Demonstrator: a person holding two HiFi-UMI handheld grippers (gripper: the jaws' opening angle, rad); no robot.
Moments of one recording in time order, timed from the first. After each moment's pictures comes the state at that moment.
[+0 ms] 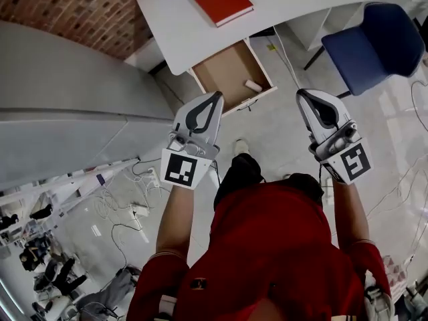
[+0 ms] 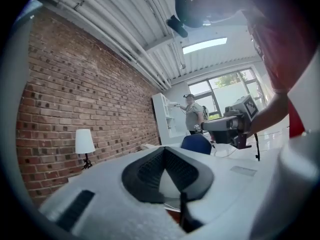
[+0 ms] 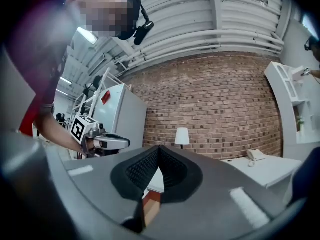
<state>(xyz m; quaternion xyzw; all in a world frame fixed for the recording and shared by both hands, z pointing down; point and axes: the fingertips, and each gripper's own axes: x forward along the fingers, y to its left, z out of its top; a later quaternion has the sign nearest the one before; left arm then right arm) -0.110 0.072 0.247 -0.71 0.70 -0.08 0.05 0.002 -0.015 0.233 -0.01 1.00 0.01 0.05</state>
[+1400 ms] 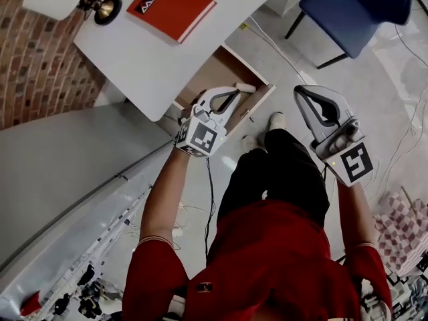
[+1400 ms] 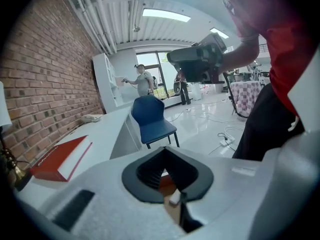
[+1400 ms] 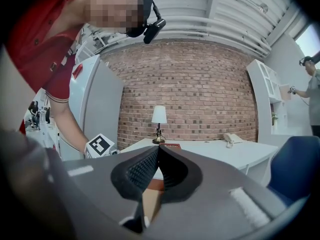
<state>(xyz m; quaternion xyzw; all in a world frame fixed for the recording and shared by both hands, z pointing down) -0.162 -0.061 0.505 -0.87 0.40 -0.29 -0.01 -0.074 -0.098 0.340 -0.15 0.99 -0.01 -0.04</state>
